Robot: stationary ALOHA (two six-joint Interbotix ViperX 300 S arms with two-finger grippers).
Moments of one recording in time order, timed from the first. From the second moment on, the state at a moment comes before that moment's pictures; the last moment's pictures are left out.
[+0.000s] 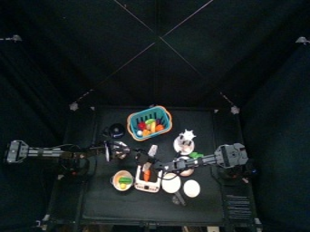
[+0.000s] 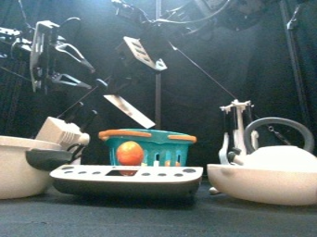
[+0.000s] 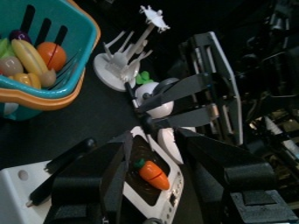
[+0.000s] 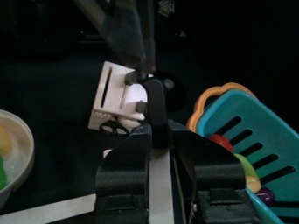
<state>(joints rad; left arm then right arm) 0.10 -0.69 1.15 -0.70 -0.20 0.01 0.10 0.24 0.18 -1.53 0.60 1.41</state>
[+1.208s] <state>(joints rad) 0.10 -0.60 1.09 -0.71 -0.12 0.01 0.10 0.28 0.15 -1.47 0.56 1.41</state>
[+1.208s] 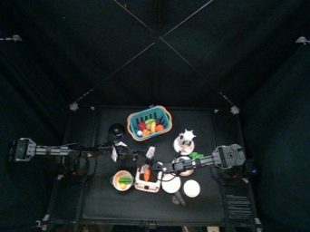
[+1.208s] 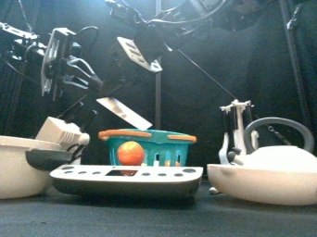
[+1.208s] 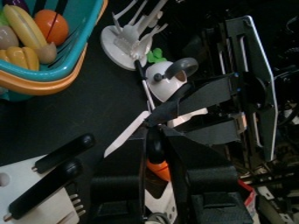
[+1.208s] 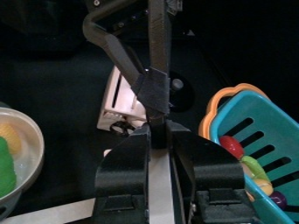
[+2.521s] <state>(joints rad) 0.08 -0.61 1.22 0.06 -0.49 0.02 -0.23 -0.46 1.09 -0.37 -0.54 0.90</state>
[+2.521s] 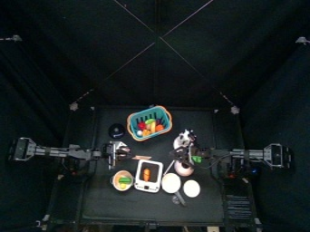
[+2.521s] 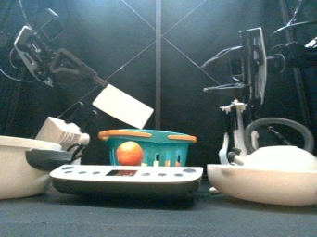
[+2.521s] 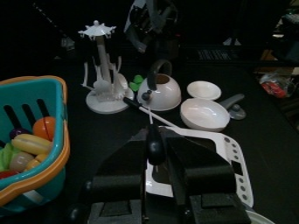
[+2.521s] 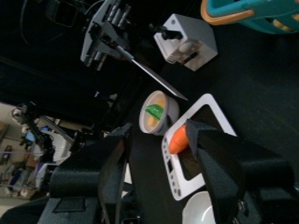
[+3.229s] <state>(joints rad) 0.06 -0.47 1.25 0.17 -0.82 0.01 0.10 0.05 0.85 0.26 -0.88 -0.06</state>
